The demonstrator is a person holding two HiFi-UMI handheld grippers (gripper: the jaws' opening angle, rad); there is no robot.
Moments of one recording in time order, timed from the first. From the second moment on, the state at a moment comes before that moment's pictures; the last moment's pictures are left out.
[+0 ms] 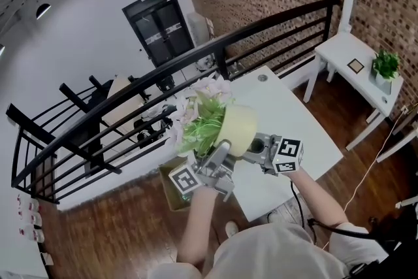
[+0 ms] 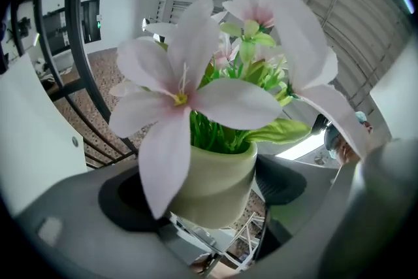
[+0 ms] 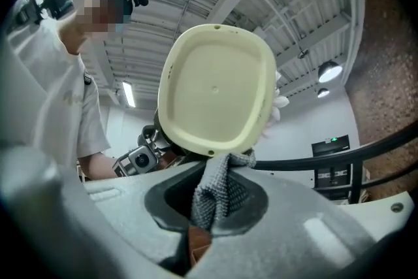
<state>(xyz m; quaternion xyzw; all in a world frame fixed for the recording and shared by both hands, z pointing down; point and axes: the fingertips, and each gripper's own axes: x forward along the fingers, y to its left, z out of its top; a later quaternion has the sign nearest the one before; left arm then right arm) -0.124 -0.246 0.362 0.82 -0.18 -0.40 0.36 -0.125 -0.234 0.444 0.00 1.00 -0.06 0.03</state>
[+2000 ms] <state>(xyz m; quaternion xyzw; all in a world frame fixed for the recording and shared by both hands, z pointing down) -0.113 -0.214 0.447 0.84 -0.21 -0.31 0.38 -0.049 -0.316 0.433 -0.20 0.96 -0.17 0.04</state>
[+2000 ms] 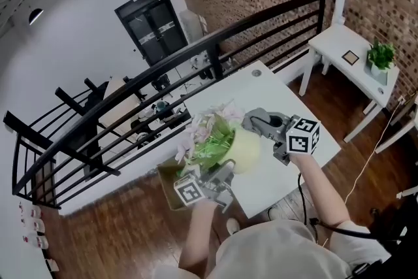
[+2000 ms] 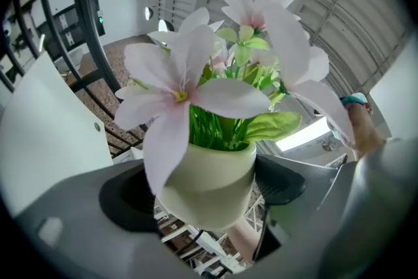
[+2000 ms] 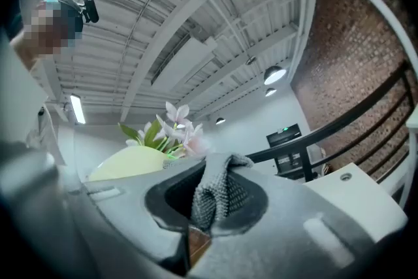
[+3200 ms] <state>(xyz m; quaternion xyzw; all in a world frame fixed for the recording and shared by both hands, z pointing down) -0.173 -0.299 0.402 0.69 -0.18 -0.52 0.47 -0.123 -0.248 0.430 -0.09 0.98 0.17 -0.08</state>
